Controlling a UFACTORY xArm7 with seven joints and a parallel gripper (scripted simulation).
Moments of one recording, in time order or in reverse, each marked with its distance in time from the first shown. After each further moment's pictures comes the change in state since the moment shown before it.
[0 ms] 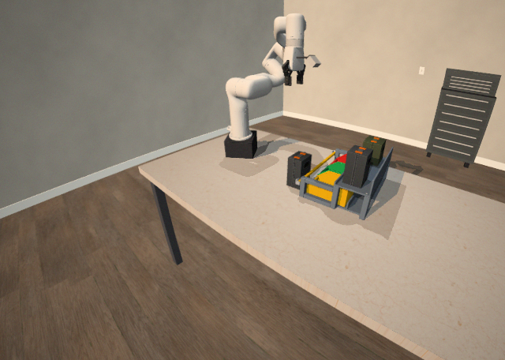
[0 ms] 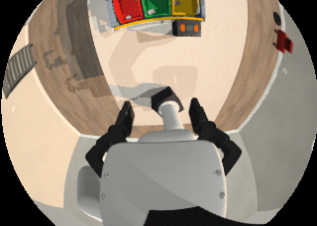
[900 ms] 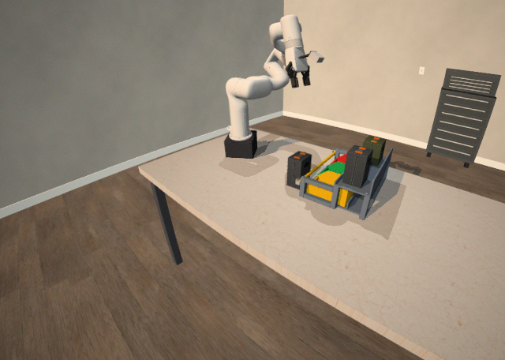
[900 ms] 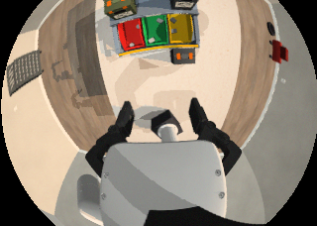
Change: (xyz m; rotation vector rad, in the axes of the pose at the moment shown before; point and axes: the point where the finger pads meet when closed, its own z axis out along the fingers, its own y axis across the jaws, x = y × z) arm 0.046 0.016 0.002 0.012 0.233 0.004
